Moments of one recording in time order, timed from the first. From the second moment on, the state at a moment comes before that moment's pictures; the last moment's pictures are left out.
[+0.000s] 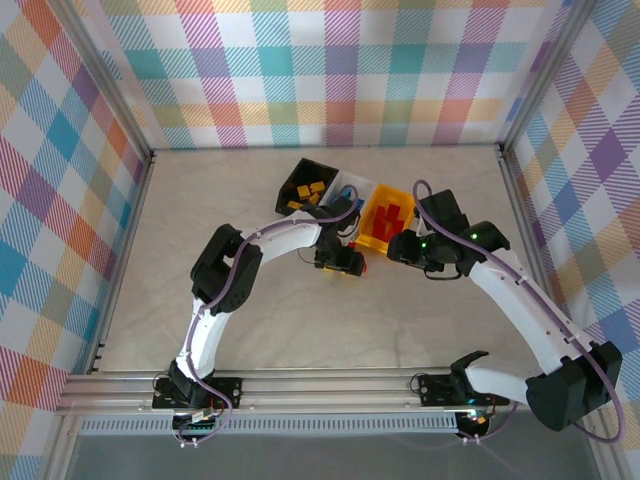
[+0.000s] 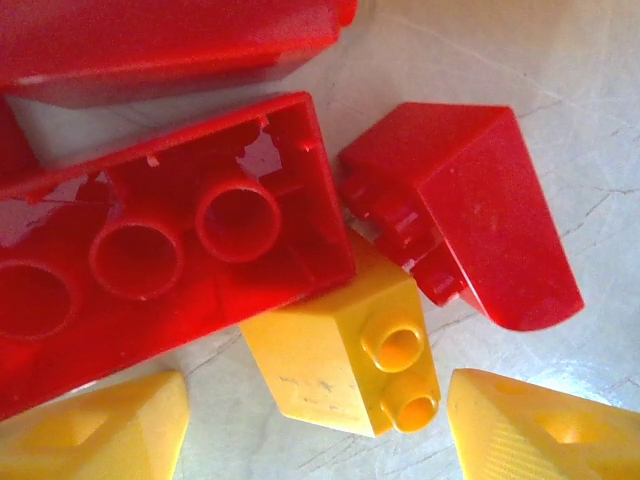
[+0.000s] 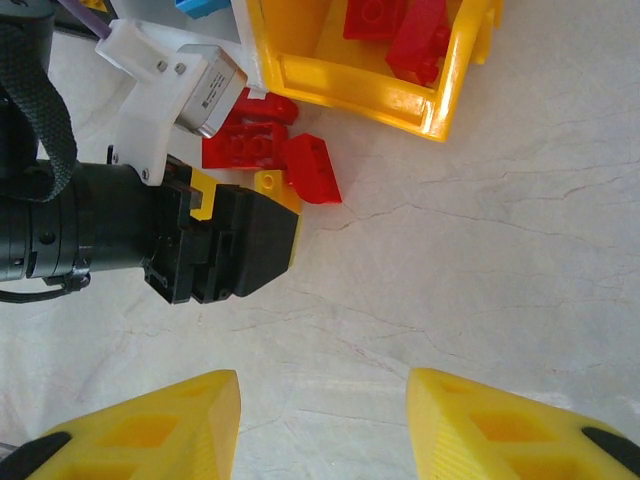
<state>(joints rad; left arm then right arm) -0.75 2.17 1.66 -0.83 0.25 -0.39 0.45 1.17 1.13 -0.98 -0.14 0.62</state>
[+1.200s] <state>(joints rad) -0.57 1.81 1.48 -0.87 0.19 -0.38 0.45 1.31 1.08 -0.83 -0.25 0.64</state>
